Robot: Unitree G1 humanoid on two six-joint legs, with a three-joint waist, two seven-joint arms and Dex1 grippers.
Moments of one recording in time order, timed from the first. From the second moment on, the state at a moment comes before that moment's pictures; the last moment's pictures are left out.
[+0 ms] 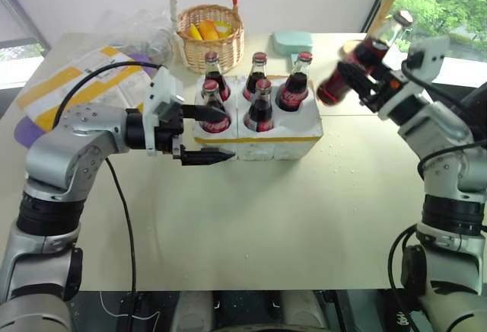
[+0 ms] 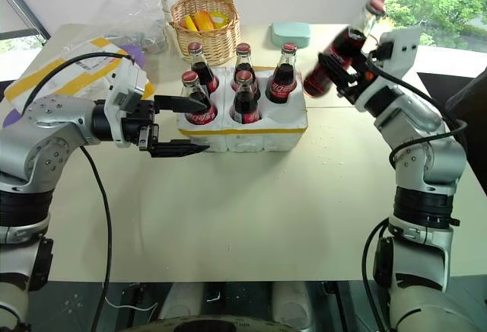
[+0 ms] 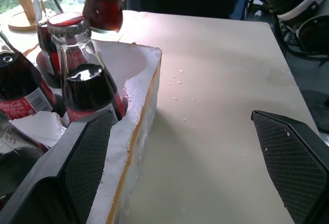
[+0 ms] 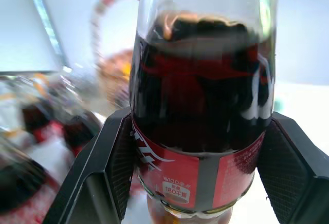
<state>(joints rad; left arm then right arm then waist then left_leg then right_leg) -0.66 0.75 -0.02 -0.24 -0.62 0.69 -1.13 -0.67 -0.53 -0.28 -0.08 0.61 0.64 0.48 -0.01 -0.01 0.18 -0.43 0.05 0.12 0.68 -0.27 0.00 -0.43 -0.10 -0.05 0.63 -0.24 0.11</state>
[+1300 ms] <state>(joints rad) -0.53 0.80 0.10 -0.29 -0.63 0.70 -0.99 -0.64 -0.60 -0.03 -0.05 0.46 0.69 0.74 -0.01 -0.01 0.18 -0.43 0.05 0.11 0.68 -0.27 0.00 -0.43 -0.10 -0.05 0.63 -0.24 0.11</state>
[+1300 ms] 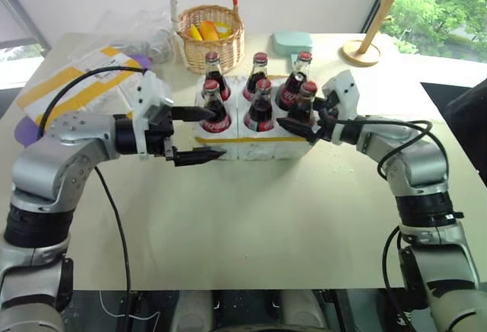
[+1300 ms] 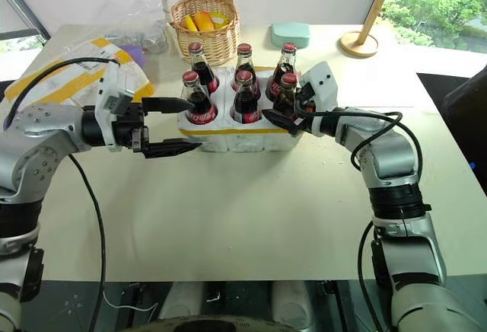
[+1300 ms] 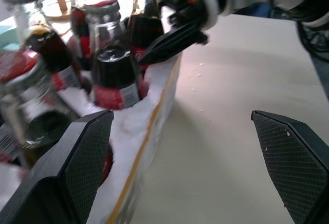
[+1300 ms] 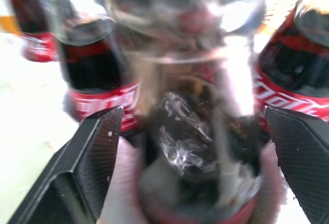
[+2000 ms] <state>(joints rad) -0.07 1.05 0.30 0.29 0.21 0.09 -0.34 -0.49 -0.93 -0.46 -0.40 1.03 1.00 0.95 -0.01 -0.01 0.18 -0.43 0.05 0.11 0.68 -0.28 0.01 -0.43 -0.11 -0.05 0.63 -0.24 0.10</state>
